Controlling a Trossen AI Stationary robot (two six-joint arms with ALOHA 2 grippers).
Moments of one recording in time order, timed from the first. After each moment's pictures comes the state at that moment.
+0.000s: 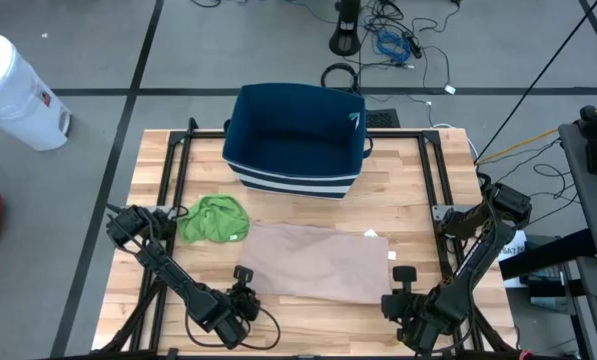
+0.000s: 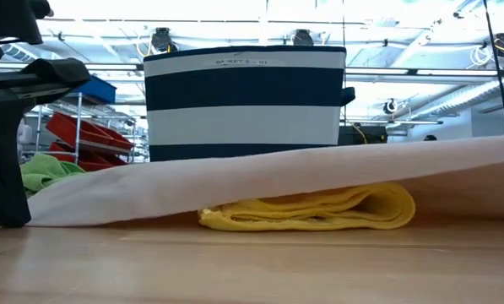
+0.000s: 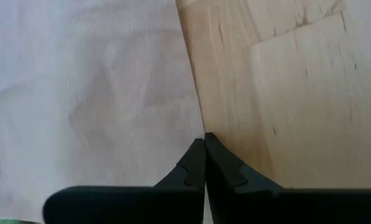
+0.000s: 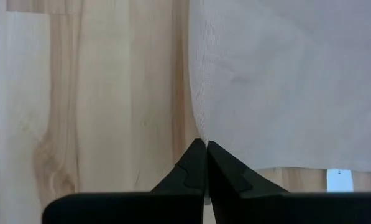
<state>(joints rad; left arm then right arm) -0.82 1.96 1.11 -0.66 -0.48 -0.47 0.99 1.67 1.05 -0.91 0.39 0.99</state>
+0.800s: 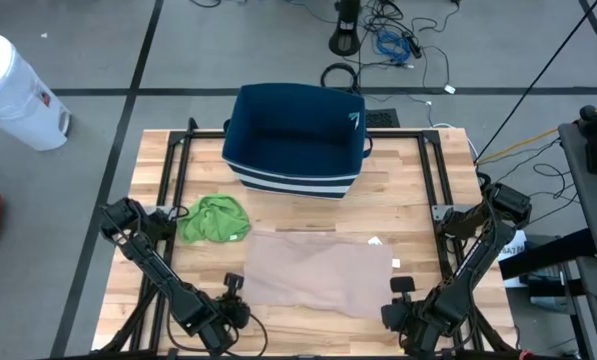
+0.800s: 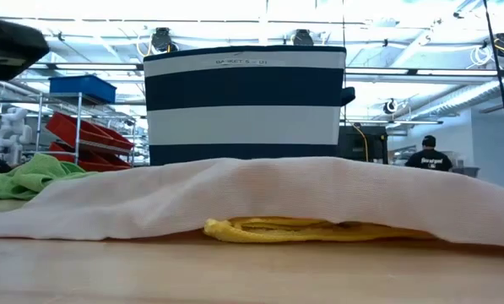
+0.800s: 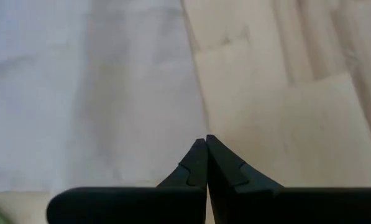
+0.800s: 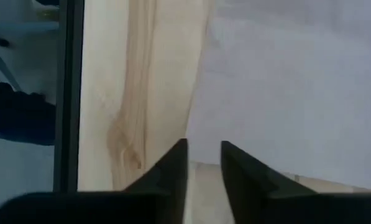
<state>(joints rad) -0.90 1.82 1.11 -0.64 -0.46 -0.54 0.99 1.68 1.05 -0.78 0.23 0.94</state>
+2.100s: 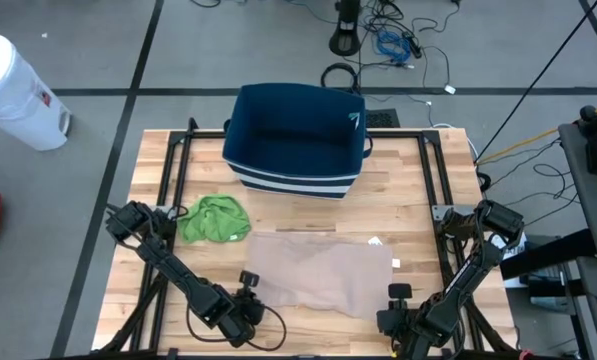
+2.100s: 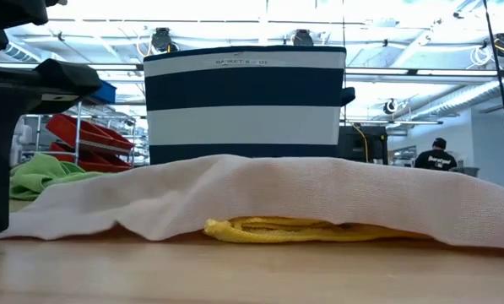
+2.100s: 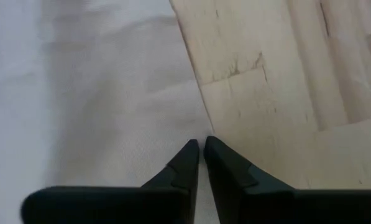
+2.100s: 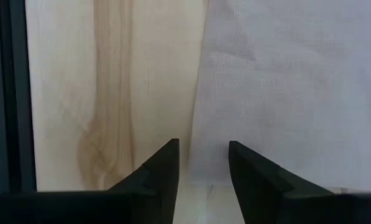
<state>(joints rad) -0.78 1.92 1.11 -0.52 -0.33 -0.38 1.01 1.84 1.05 -0.71 0.26 1.03</state>
